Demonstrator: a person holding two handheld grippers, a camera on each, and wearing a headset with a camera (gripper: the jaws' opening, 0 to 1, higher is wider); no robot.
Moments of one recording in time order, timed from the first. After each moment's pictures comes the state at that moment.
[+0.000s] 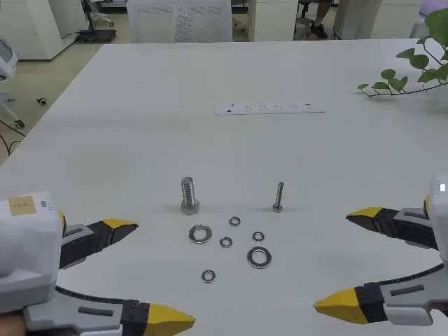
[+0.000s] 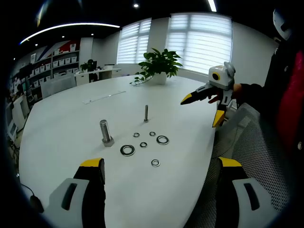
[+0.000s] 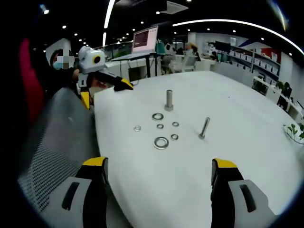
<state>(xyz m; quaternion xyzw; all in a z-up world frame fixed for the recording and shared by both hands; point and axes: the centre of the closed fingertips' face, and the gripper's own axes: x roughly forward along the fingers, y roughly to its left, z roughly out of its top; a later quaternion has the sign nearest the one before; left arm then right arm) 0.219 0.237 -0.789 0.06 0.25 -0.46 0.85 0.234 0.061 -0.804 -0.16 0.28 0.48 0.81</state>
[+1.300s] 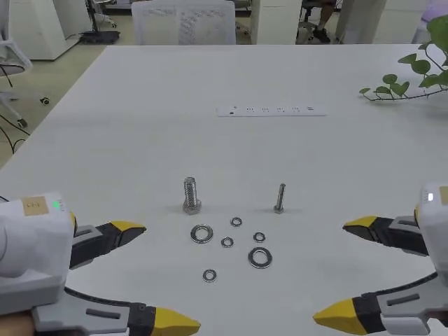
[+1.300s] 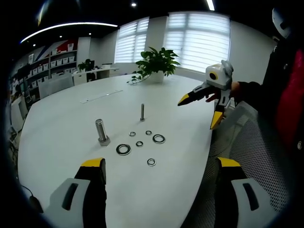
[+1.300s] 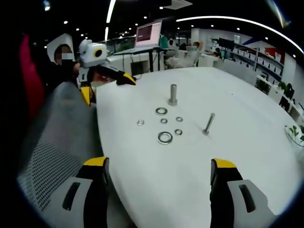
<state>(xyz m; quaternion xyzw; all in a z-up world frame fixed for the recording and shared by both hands) 0.218 0.234 -0.788 0.06 0.25 -0.47 0.85 0.230 0.062 -0.808 -0.17 0.29 0.48 0.81</state>
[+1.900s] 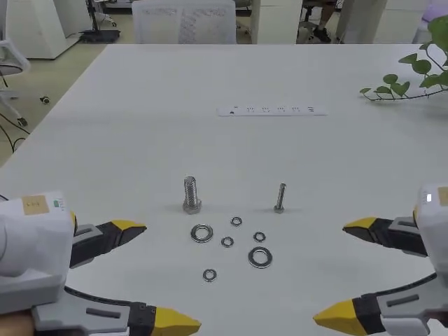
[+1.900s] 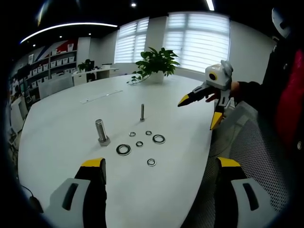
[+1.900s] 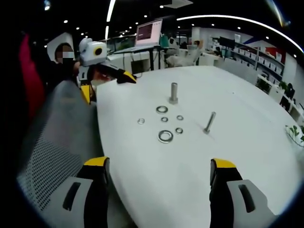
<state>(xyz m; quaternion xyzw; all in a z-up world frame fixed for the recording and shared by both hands) 0.218 0.233 -0.788 0.06 0.25 -0.47 0.85 0.230 0.061 -0.810 -0.17 0.30 0.48 0.81</state>
